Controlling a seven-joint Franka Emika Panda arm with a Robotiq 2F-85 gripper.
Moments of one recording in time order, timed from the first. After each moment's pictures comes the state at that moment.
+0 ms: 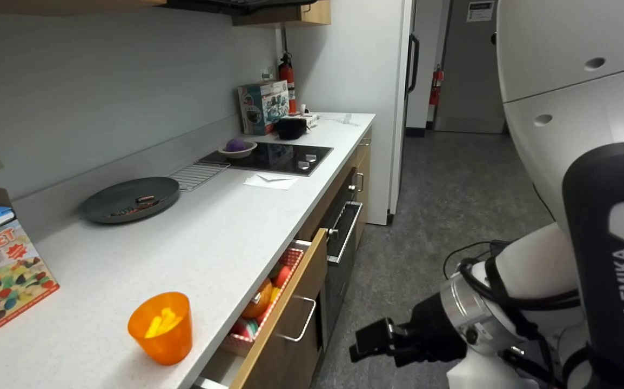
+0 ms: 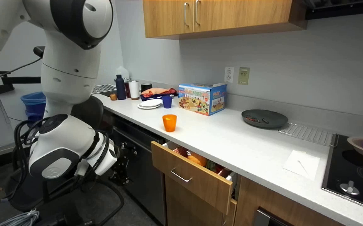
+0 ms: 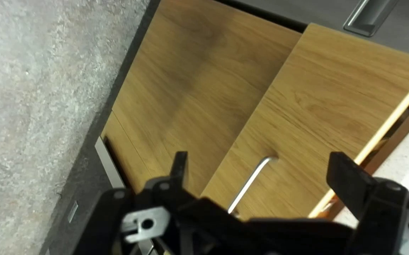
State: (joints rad) arm 0.05 0.65 0.63 -2.75 0.71 4.16 0.80
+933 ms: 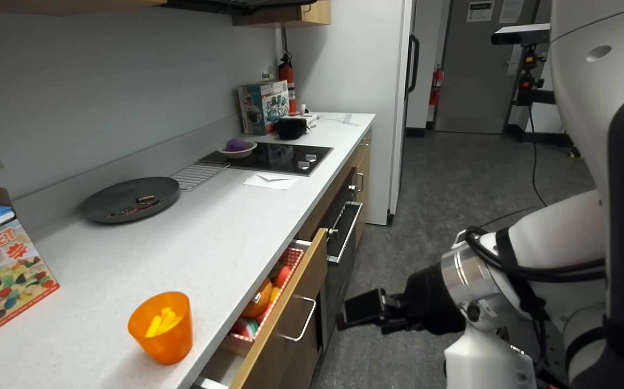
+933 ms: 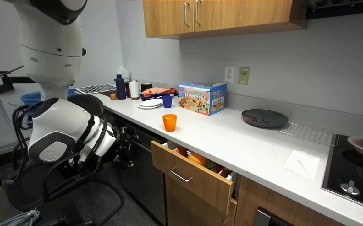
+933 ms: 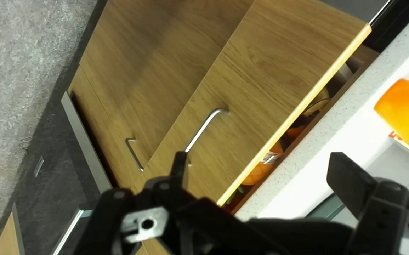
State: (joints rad) arm 0.06 0.51 0.70 -2.74 0.89 4.16 0.64
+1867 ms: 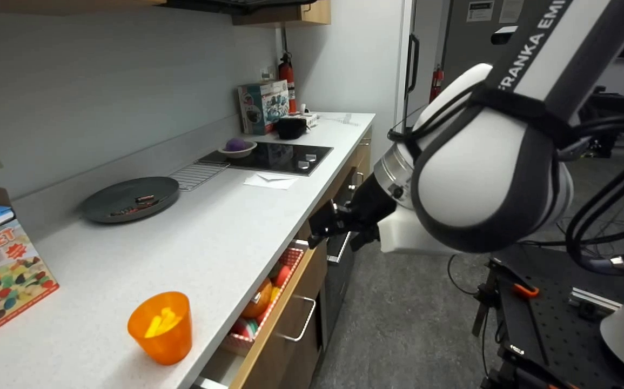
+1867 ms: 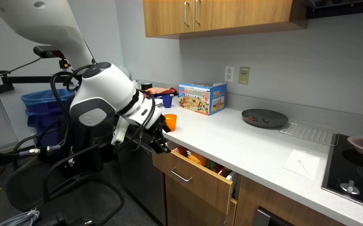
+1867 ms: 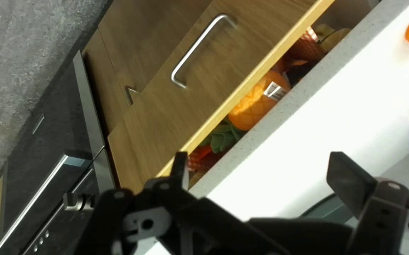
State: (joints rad) arm -0.07 0.11 0.52 -2.67 0.97 3.53 0.20
